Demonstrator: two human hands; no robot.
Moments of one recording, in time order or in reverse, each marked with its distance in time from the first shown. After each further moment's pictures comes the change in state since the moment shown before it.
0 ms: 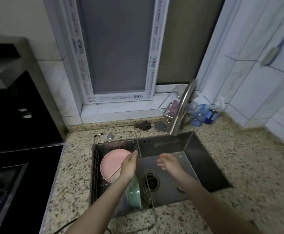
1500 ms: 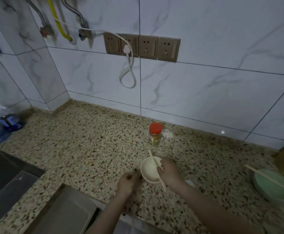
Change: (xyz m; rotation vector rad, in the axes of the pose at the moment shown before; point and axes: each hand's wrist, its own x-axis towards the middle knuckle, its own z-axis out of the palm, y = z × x) left_hand -0.404 -0.158 0.536 0.745 -0.814 0.142; right_hand -0.370 0.374 -0.530 -0.257 0.813 0.286
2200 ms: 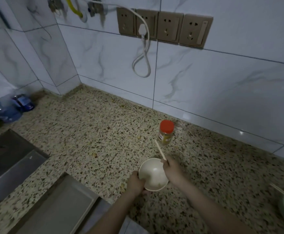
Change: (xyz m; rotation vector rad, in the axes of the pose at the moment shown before) left_hand 0.026 0.009 0.032 -0.054 -0.037 -0.103; right_hand 0.050 0.002 0.012 0.225 -0.095 -0.042
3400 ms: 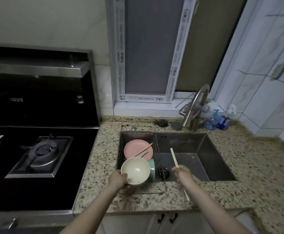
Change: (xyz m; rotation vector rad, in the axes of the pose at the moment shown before) left_hand -0.307 -0.391 -0.520 -0.665 0.962 -0.289; right_hand -0.290 -0.344 0.497 0.063 -0.664 -0.159
